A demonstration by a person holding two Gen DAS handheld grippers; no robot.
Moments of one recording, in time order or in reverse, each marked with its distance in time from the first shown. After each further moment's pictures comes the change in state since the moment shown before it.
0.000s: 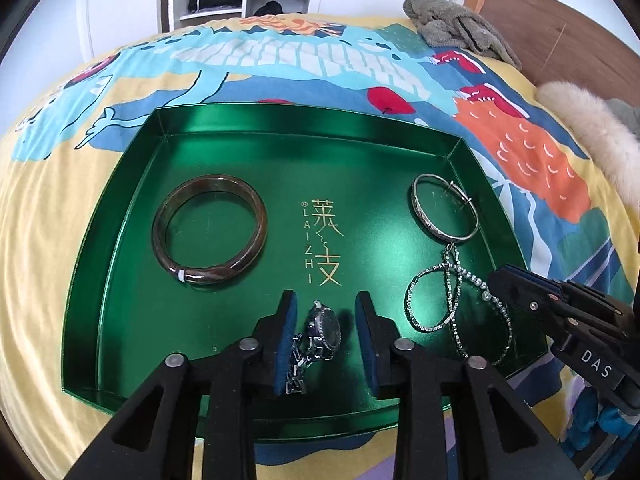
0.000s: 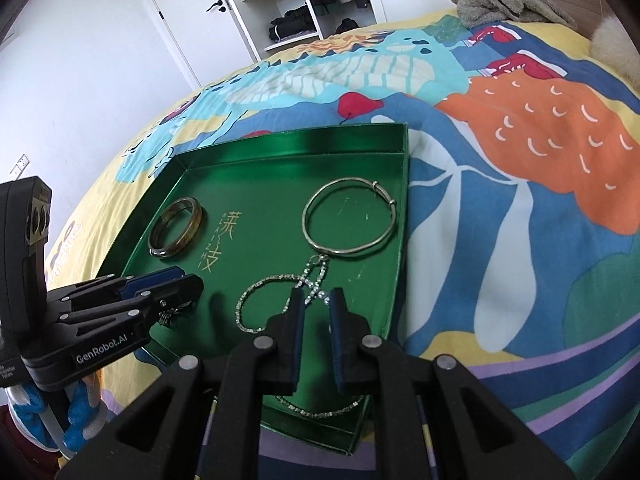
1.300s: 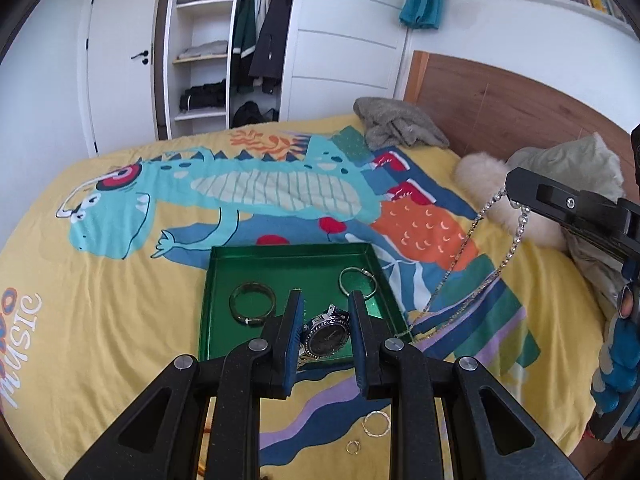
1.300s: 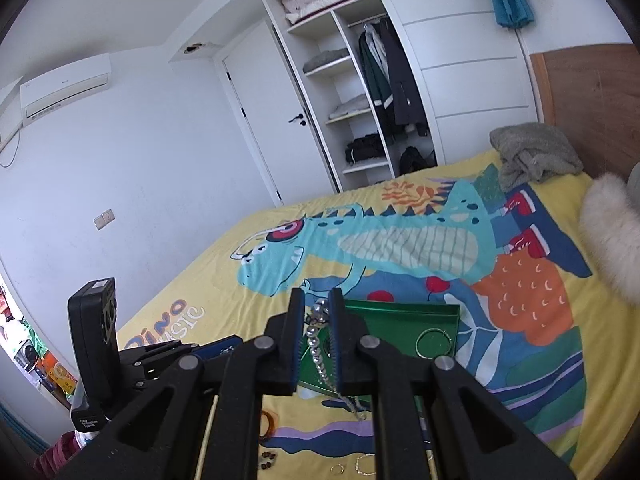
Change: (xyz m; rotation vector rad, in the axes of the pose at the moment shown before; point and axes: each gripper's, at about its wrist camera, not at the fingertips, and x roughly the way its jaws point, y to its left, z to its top) left arm -0.224 -0.034 -0.005 0.119 -0.273 -0.035; right arm -0.261 0.113 0.041 -0.082 -0.370 0.203
